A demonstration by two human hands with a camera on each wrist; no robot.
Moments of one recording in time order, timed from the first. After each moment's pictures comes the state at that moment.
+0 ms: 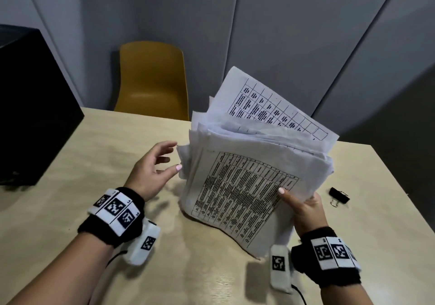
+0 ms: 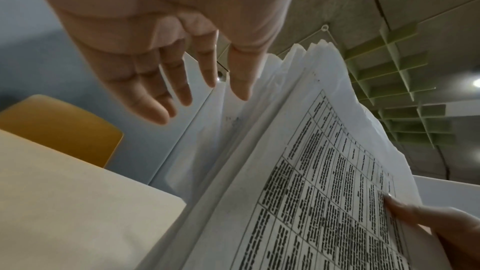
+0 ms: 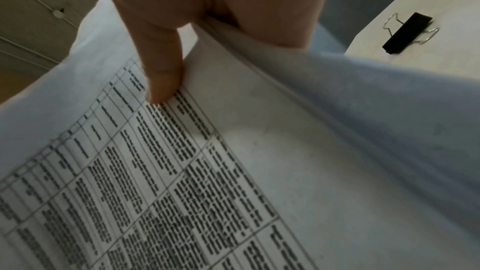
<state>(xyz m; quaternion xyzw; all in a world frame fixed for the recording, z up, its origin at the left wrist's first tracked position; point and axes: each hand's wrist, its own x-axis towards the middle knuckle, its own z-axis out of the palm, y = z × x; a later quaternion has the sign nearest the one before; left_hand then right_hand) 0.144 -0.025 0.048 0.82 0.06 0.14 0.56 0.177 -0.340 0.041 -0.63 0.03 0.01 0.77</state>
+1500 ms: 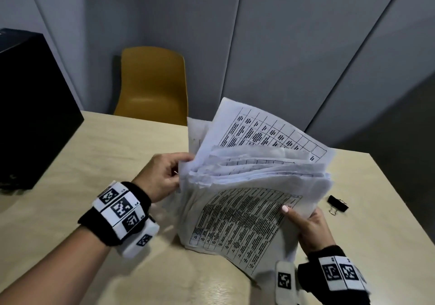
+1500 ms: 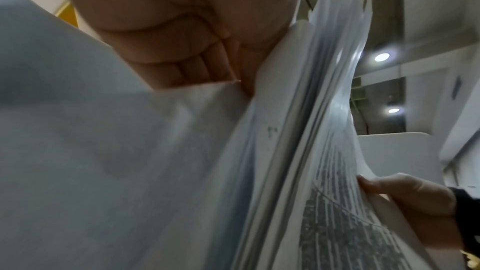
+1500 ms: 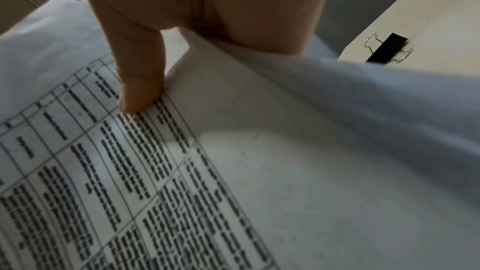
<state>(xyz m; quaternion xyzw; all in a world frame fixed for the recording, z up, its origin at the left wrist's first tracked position) 0.144 -0.041 0.087 0.84 -0.10 0.09 0.53 0.170 -0.356 0.037 -0.63 0.02 0.08 0.77</state>
